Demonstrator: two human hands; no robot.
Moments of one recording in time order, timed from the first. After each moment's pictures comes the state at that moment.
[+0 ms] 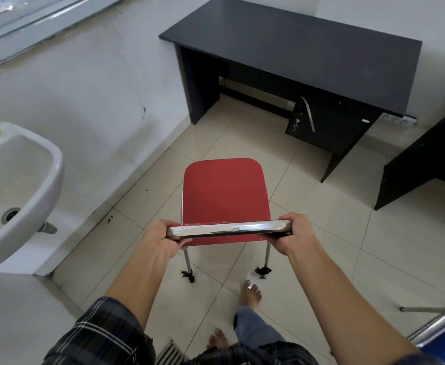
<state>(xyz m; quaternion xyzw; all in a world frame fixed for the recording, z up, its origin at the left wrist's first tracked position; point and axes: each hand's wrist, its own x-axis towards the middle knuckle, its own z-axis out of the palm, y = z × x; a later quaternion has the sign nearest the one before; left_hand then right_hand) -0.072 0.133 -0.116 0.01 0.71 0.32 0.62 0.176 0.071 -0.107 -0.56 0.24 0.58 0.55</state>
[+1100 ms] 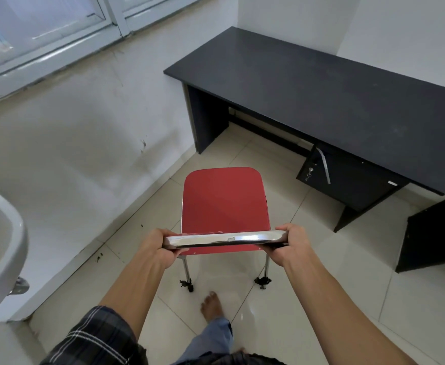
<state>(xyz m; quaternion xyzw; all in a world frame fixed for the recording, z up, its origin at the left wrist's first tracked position) 0.002 0.354 -0.103 -0.03 0.70 0.35 0.62 0.251 0.314 -0.111 -0.58 0.19 0.60 0.51</state>
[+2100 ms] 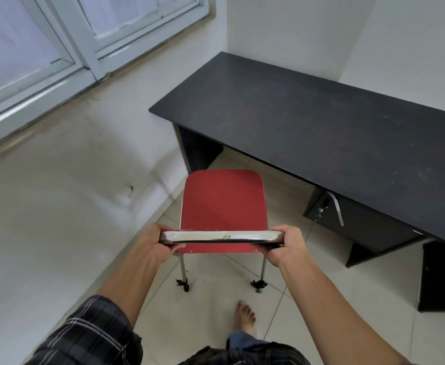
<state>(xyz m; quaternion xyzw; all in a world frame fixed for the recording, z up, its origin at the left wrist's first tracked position) 0.030 0.600 -0.089 0.02 0.71 0.33 0.62 0.269 0.533 -0.102 -0.55 0.22 0.59 0.54</state>
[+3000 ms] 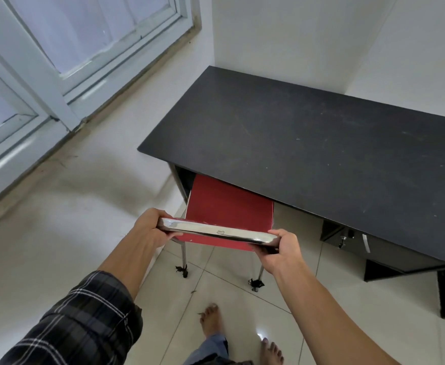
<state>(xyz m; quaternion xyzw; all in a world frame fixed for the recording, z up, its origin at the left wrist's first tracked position) 0.008 0.867 -0.082 0.11 0.72 0.26 0.63 0.222 0.733 -0.107 -0.51 0.29 0.54 0.60</state>
